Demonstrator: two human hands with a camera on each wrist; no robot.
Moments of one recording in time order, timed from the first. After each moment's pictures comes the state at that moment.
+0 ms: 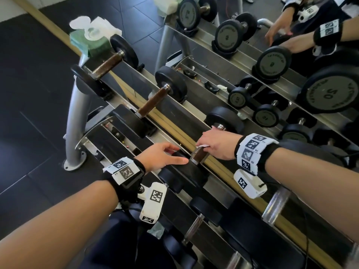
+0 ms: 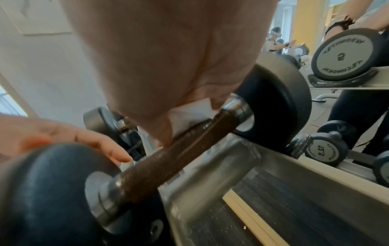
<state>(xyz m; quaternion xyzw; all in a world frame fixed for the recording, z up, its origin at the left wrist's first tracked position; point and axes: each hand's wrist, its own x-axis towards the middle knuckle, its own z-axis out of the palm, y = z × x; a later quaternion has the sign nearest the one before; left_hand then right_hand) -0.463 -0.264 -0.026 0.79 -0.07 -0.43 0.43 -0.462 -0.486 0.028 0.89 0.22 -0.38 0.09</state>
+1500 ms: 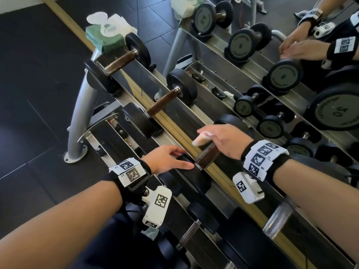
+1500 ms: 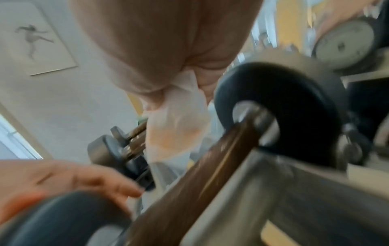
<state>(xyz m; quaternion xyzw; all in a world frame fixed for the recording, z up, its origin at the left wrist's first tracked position) -0.466 -0.263 -0.026 0.79 -0.08 -0.42 0.43 -0.458 -0.493 0.038 0.96 0.15 -0.22 -0.12</state>
